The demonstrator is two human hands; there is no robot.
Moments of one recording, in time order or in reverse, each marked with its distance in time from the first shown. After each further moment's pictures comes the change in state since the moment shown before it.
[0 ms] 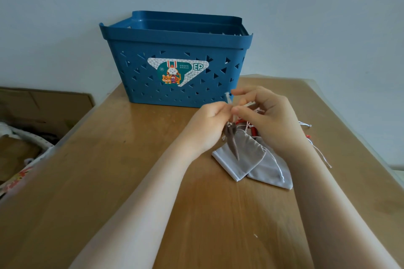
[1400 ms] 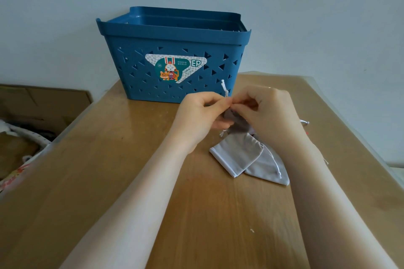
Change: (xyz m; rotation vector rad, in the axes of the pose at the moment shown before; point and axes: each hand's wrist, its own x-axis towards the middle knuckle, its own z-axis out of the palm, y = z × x) left_hand -0.001 0.004 -0.004 -0.316 0.086 0.025; right_hand 0.000 -0.012 -0.001 -0.403 0.028 -0.068
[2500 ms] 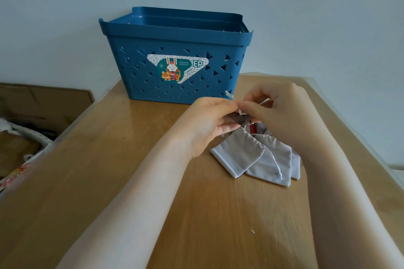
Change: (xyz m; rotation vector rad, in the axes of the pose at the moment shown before) left_hand -0.003 0.011 0.008 -0.321 -0.160 -0.258; right_hand -0.004 -0.009 -0.023 0.038 -0.069 0.078
